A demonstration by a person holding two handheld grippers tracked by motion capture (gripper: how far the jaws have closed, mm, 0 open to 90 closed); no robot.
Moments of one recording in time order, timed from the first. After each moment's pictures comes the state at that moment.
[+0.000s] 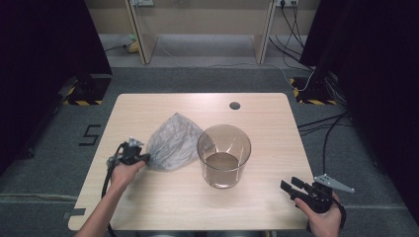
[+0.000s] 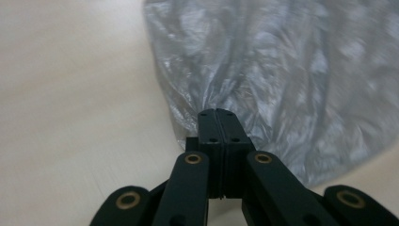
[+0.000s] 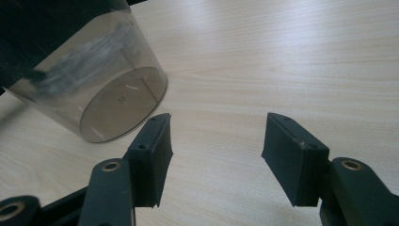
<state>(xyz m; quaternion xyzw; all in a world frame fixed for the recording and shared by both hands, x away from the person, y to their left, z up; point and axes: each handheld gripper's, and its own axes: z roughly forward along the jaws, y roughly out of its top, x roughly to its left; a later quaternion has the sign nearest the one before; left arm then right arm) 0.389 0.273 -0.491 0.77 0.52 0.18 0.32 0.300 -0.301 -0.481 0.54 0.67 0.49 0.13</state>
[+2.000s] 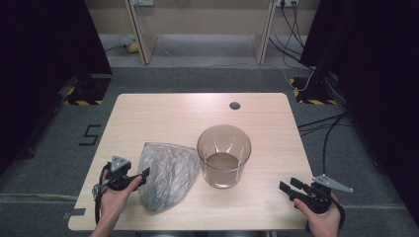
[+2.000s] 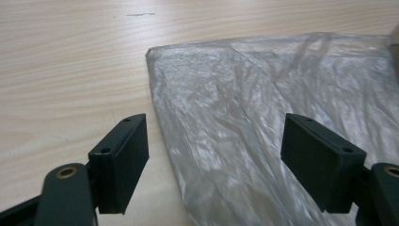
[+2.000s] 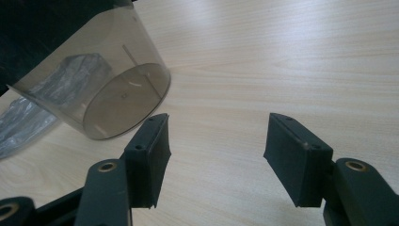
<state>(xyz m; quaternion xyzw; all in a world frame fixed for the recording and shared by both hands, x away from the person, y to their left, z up) 0.350 0.280 -0.481 0.70 0.57 0.24 0.37 0.300 -0.298 -0.482 0.54 0.67 0.49 0.12</state>
